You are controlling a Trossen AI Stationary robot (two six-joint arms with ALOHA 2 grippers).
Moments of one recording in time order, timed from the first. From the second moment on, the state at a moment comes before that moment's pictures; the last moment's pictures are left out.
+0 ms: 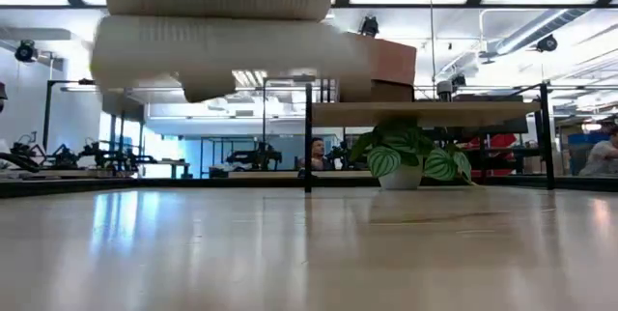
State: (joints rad) left arm 0.31 1.43 0.82 -0.15 1.34 -0.41; right arm 0.48 2.38 2.28 -0.59 1.36 -1.01
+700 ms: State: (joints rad) left arm 0.31 1.43 0.82 -0.14 1.32 -0.43; right arm 0.49 2.38 2.20 -0.60 1.28 -0.85
